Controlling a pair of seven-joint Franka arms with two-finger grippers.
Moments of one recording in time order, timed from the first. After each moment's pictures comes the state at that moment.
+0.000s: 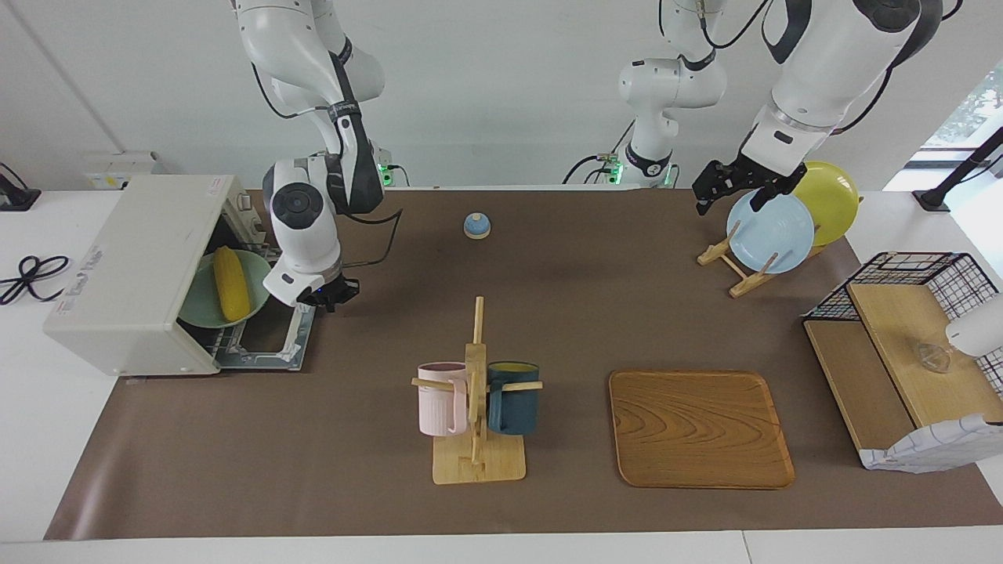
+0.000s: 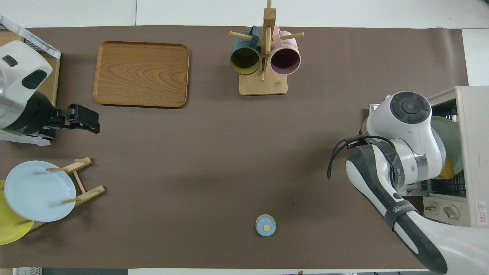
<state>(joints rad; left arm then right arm) -0.15 -0.02 -0.05 -1.60 -0.05 1.50 -0.21 0.15 0.16 -0.04 -2.16 -0.16 2.17 0.07</state>
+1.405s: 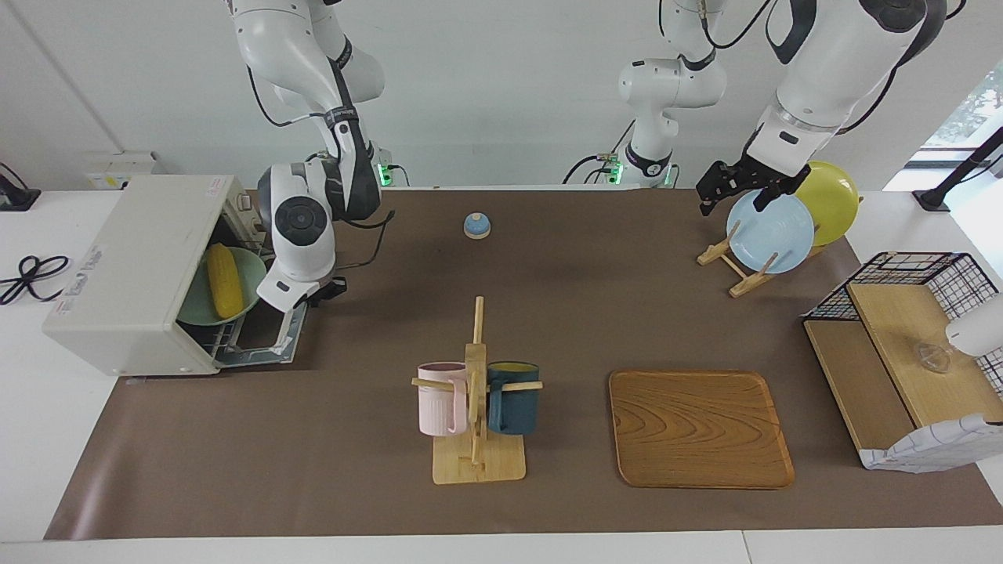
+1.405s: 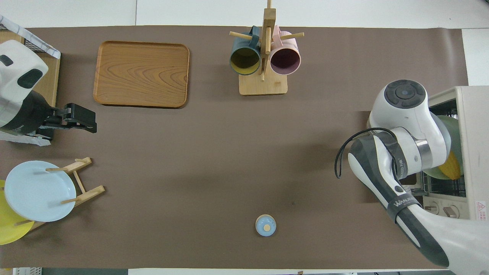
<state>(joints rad) -0.14 -0.02 -0.05 -1.60 -0.05 1.50 -0.21 0.14 0.18 -0.02 -2.03 -0.26 1.94 -0.02</state>
